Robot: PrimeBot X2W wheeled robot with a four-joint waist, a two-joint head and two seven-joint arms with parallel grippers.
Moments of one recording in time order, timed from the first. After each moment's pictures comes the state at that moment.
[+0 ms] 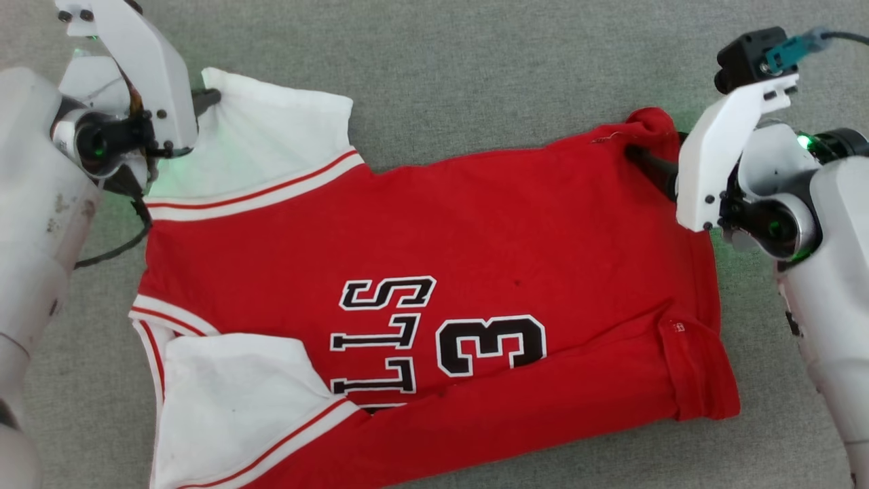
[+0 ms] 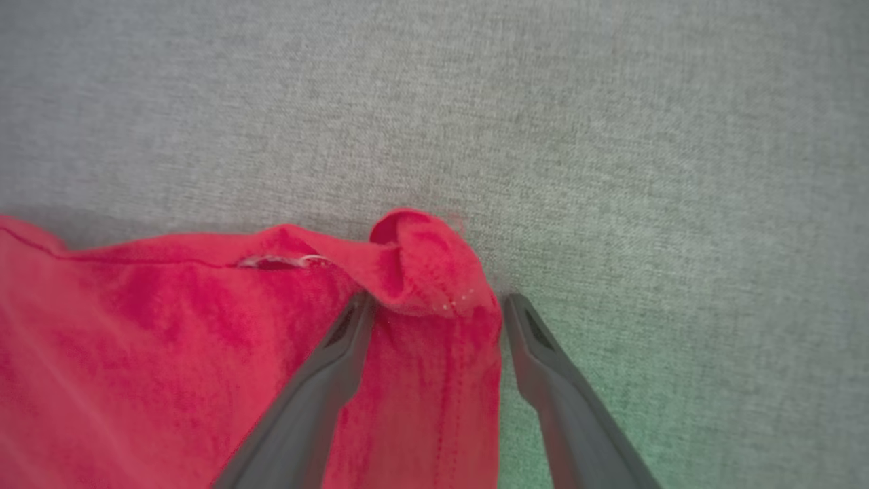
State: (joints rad) left arm -1.36 0.52 -1.03 1.02 -1.33 -0.13 0.55; right arm -0.88 -0.25 0.29 0.49 0.52 0.13 0.73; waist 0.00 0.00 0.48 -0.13
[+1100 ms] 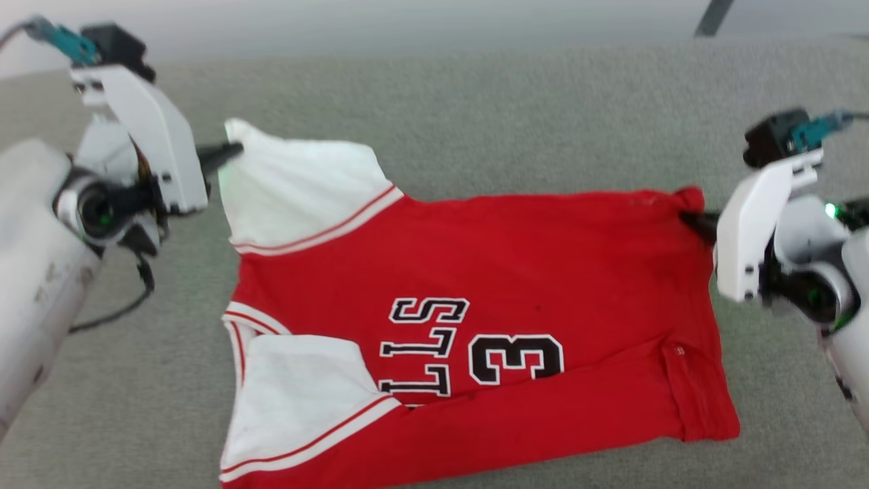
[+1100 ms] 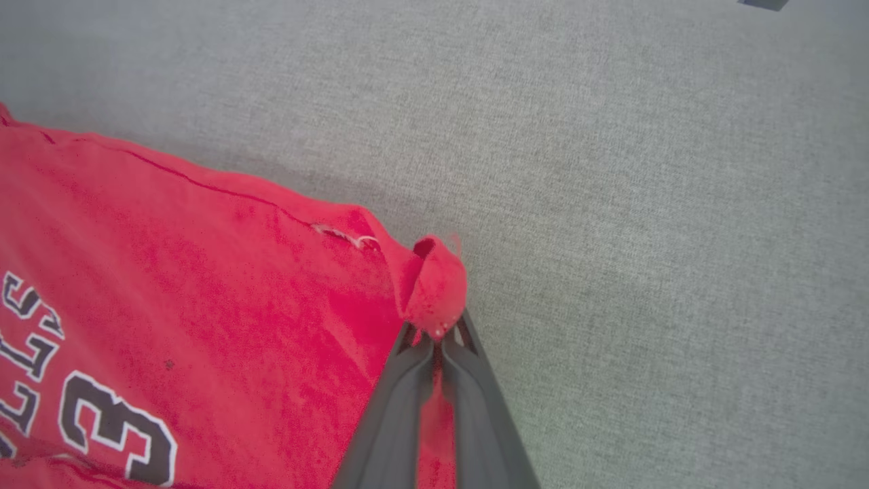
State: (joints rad) left arm -1.20 0.63 -1.01 0.78 -1.44 -0.13 0.49; right arm -0.78 -0.43 0.45 0.48 0.71 0.13 0.65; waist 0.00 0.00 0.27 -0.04
